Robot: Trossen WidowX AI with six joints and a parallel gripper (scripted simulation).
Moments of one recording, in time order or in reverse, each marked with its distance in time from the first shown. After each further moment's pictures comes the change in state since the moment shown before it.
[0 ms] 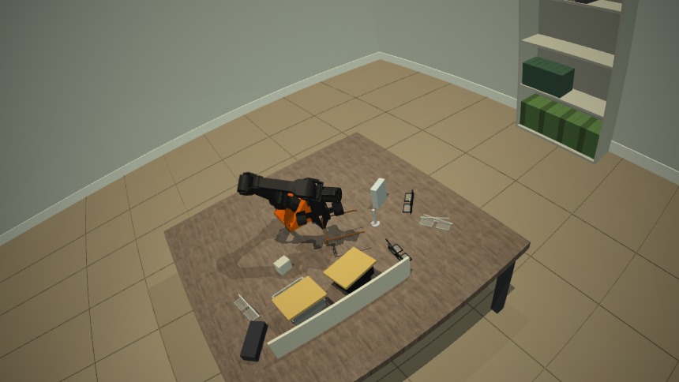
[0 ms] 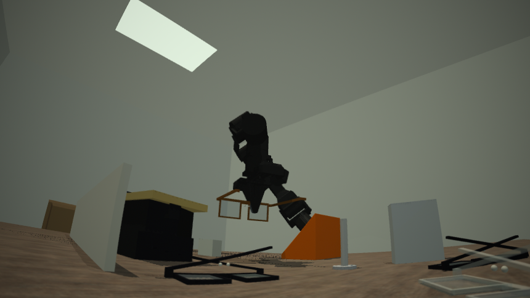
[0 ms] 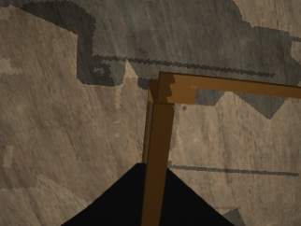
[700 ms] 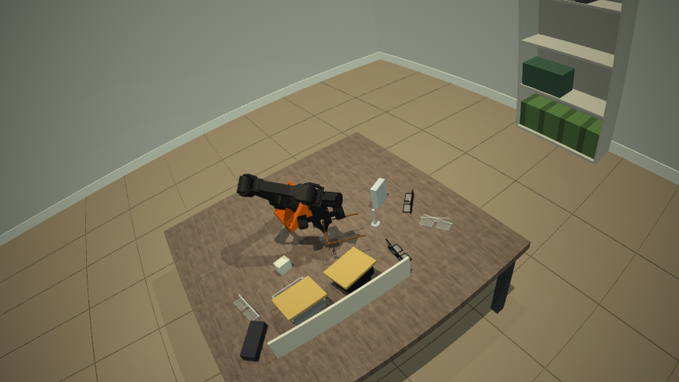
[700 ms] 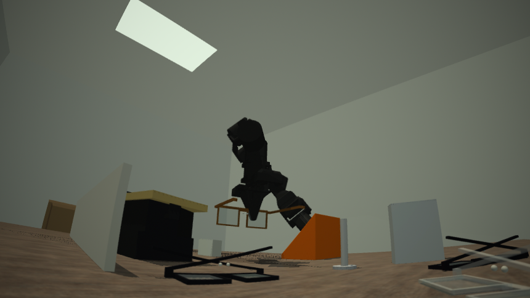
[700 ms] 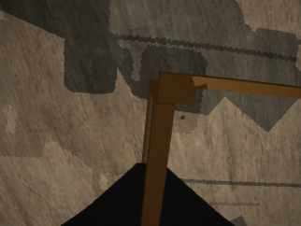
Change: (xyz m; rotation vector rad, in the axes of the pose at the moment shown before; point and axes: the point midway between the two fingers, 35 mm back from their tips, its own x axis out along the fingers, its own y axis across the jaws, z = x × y) arm 0.018 -0.001 -0.003 0.003 0.004 -0.009
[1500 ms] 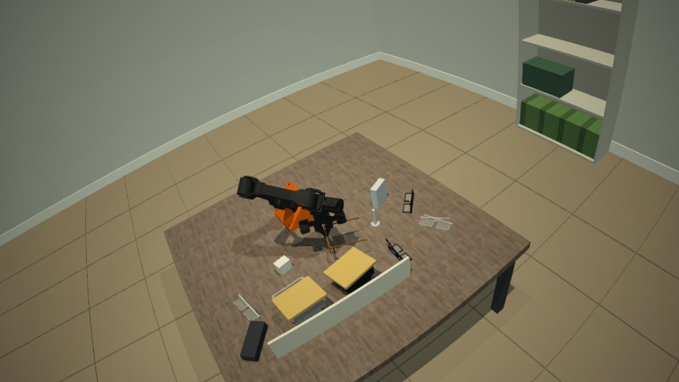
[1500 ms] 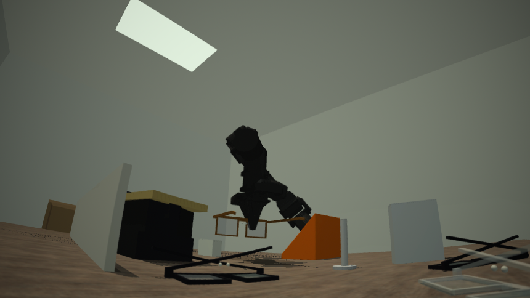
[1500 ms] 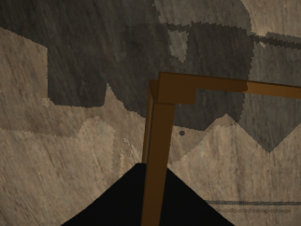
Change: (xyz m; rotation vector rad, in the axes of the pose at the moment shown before) arm 0.024 -0.001 -0.001 0.000 0.001 -0.002
